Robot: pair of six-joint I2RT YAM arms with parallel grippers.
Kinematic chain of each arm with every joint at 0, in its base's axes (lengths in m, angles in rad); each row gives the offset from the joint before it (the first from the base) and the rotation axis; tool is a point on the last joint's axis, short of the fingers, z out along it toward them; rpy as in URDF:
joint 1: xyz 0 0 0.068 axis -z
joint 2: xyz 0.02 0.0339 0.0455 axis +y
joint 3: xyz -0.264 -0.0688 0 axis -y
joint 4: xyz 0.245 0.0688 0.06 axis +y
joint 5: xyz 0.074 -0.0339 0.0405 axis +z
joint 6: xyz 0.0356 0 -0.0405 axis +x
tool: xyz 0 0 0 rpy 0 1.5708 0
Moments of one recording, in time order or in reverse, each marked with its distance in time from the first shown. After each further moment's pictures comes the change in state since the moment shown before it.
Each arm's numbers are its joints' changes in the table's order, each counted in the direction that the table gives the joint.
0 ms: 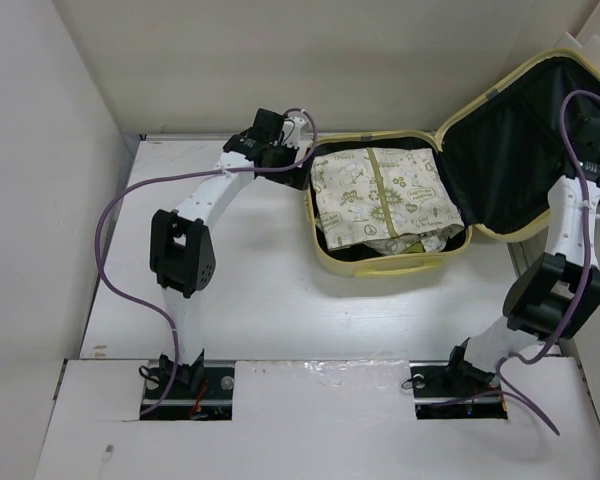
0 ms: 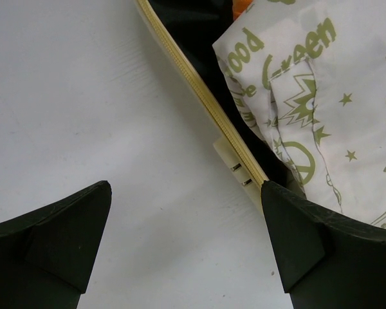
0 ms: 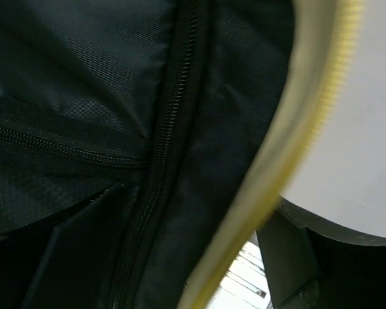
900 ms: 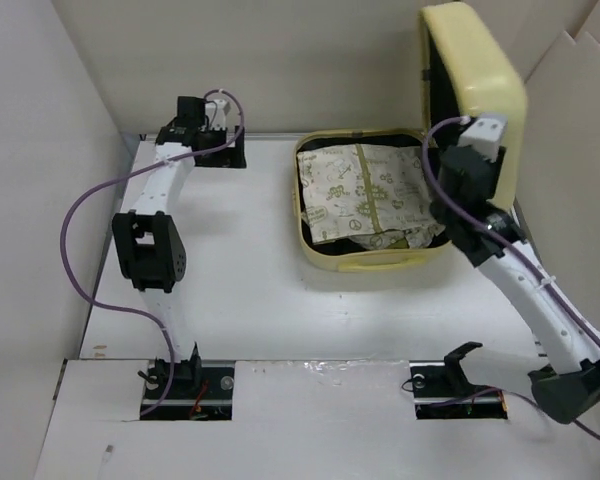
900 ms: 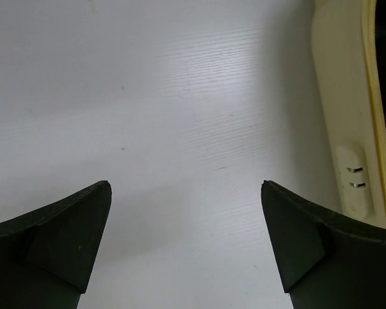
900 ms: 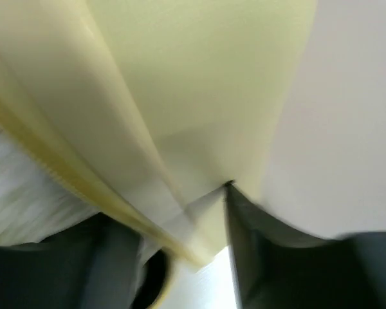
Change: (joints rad) left arm -0.321 -0.029 -0.009 0.002 -0.051 0.003; right arm -0.890 -0.446 -0.290 -0.220 -0.500 -0.212
